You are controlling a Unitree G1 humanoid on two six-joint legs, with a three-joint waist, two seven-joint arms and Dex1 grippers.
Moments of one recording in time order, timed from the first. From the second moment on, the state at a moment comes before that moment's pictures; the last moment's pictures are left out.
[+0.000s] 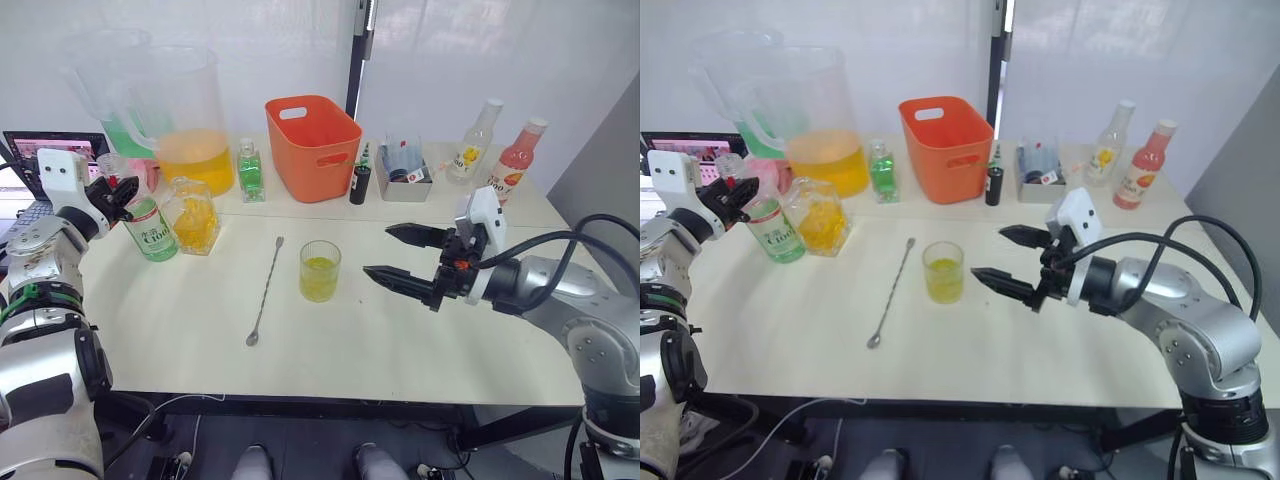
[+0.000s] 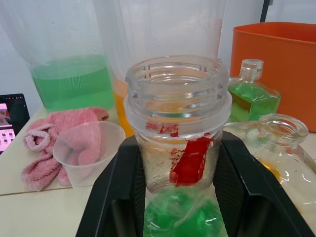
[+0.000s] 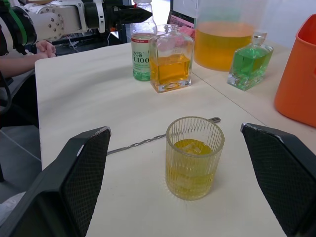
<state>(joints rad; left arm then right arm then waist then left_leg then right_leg) -1.05 0.81 0.31 1.17 -0.23 -0.05 -0.69 -0.49 -0.73 -0.13 -0.52 0.85 0.83 0.66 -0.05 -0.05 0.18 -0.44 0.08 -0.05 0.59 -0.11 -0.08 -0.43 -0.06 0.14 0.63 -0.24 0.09</state>
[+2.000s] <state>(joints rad) -0.56 0.85 0.58 0.58 -0.59 0.25 -0.95 -0.53 -0.70 -0.08 -0.48 0.85 0.84 0.74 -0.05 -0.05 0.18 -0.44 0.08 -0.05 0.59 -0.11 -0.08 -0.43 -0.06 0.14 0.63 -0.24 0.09</state>
